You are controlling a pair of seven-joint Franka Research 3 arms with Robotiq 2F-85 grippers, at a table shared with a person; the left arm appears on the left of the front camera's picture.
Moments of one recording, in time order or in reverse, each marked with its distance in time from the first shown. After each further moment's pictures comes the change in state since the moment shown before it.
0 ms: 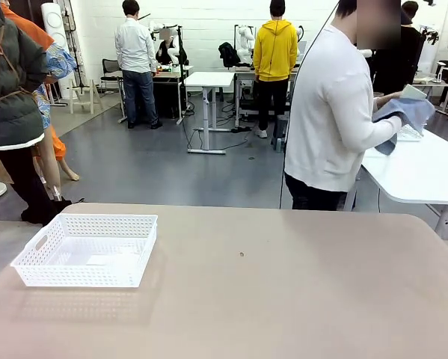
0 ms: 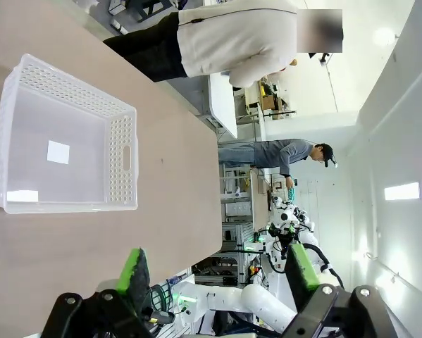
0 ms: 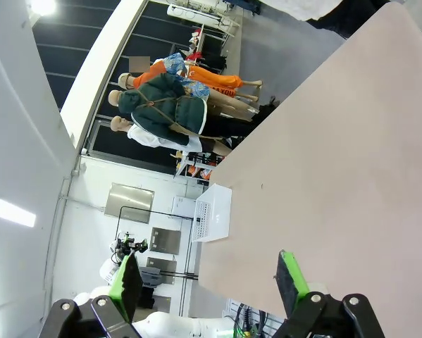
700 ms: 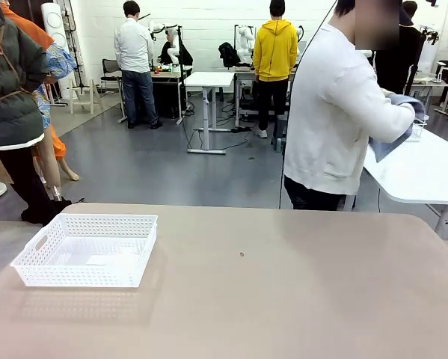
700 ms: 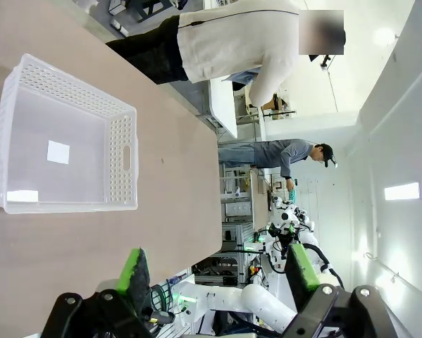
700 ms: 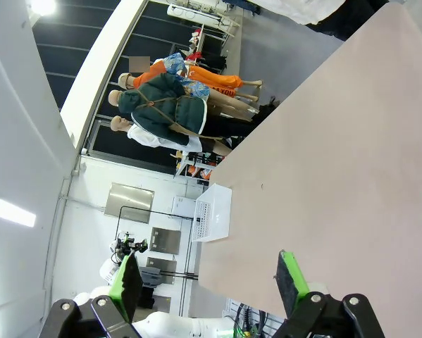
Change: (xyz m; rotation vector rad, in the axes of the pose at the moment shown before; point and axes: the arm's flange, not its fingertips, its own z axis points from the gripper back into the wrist) left arm 0.000 0.000 0.000 0.000 0.000 0.000; right arm 0.000 0.000 0.000 0.000 0.000 0.000
